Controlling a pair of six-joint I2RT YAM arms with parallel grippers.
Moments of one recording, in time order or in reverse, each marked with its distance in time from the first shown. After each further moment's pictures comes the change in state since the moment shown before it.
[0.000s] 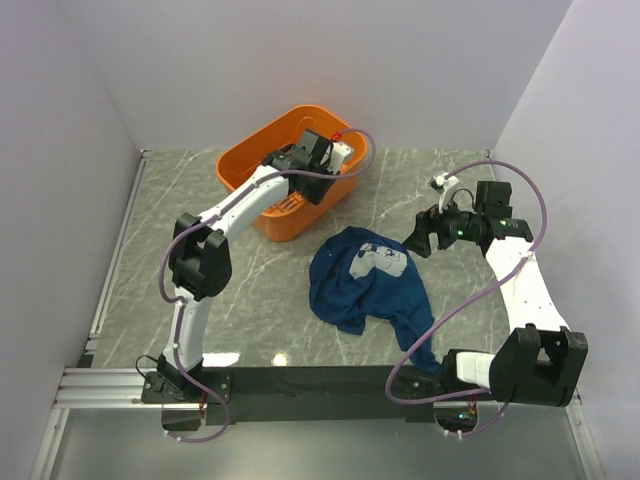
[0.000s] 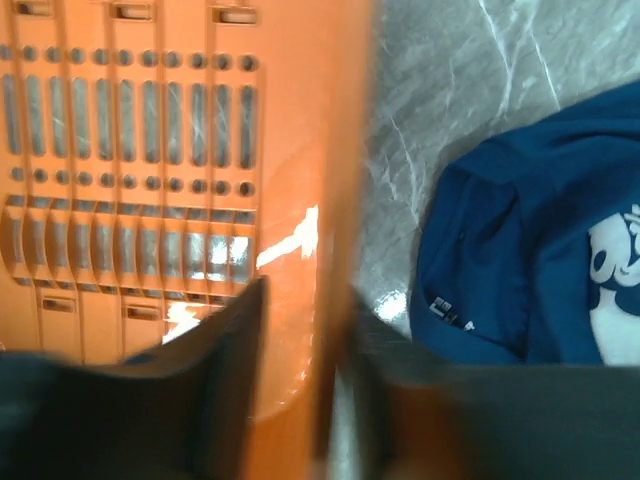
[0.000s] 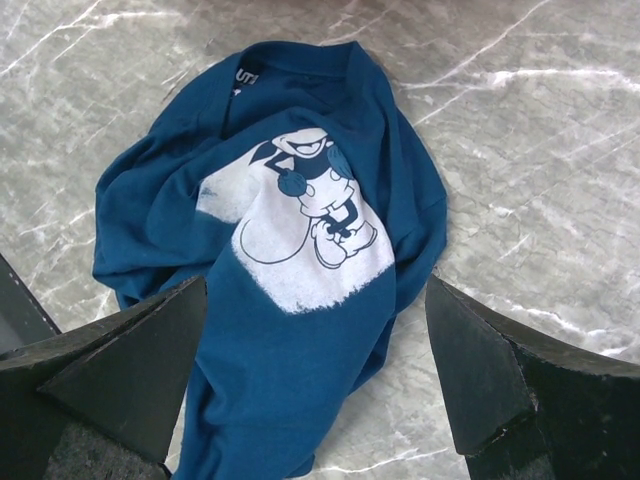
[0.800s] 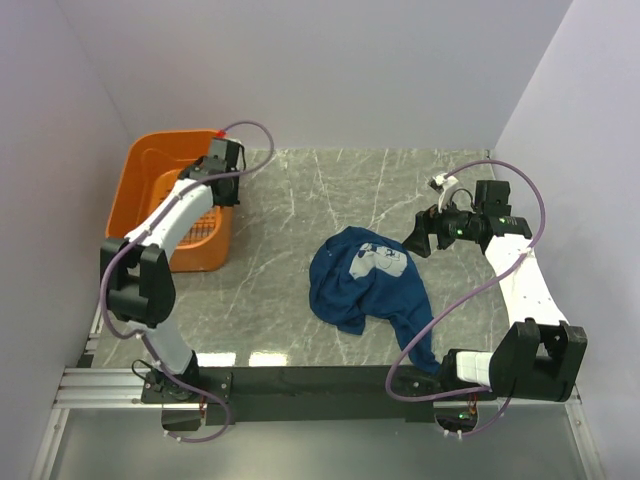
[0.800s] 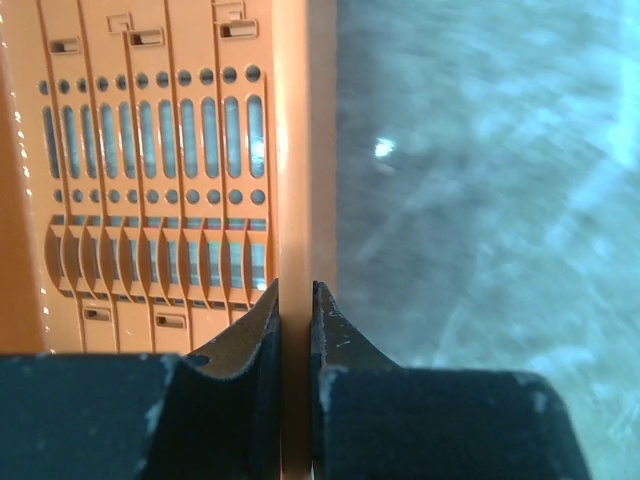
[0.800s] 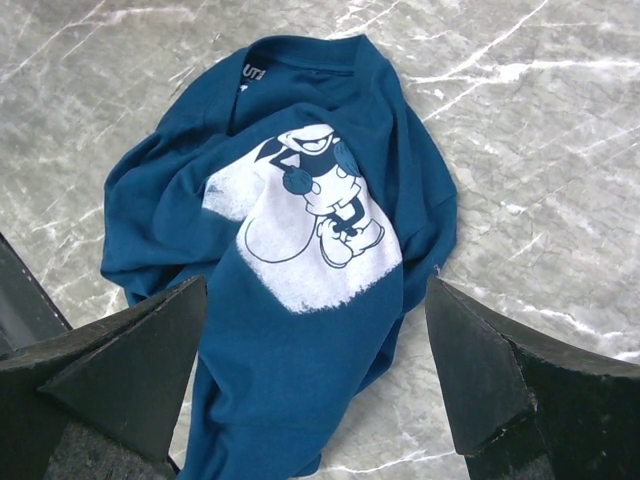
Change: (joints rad) left arm 0.313 -0.417 -0.565 0.129 -0.311 -0.245; right arm -0.004 0.024 0.008 -0.015 -0.016 0.000
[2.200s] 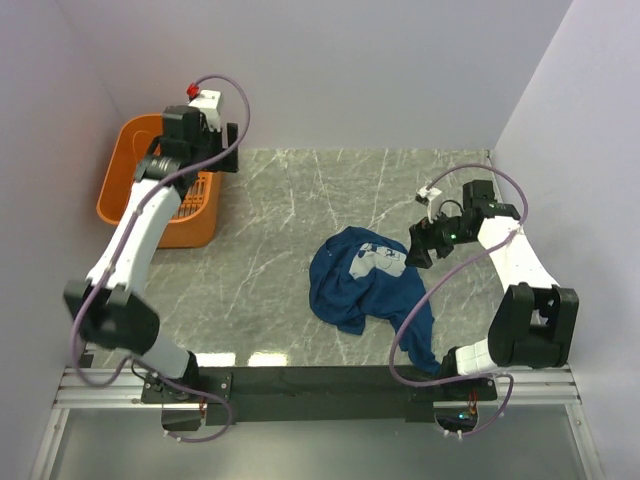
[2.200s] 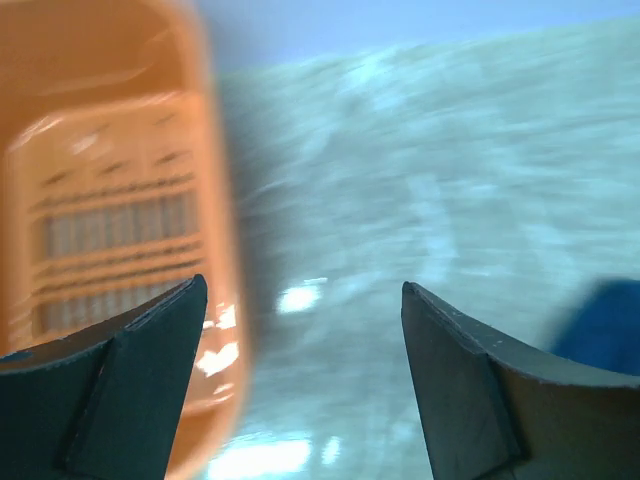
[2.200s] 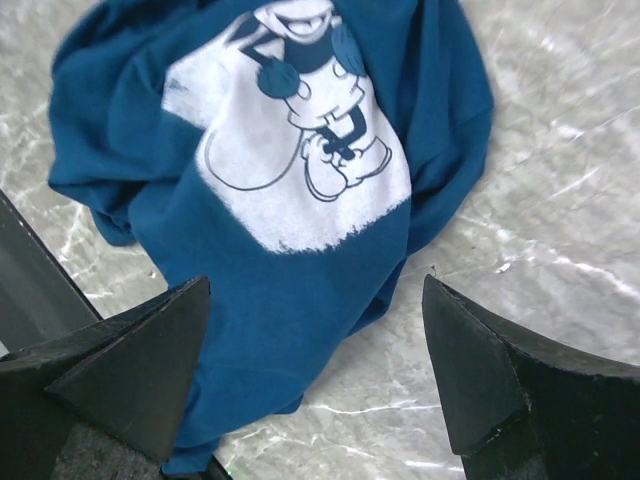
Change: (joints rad) left arm 0.113 -0.126 0.186 0.042 0.223 0.090; right arm 0.021 0.160 0.058 -0.215 0.082 -0.224
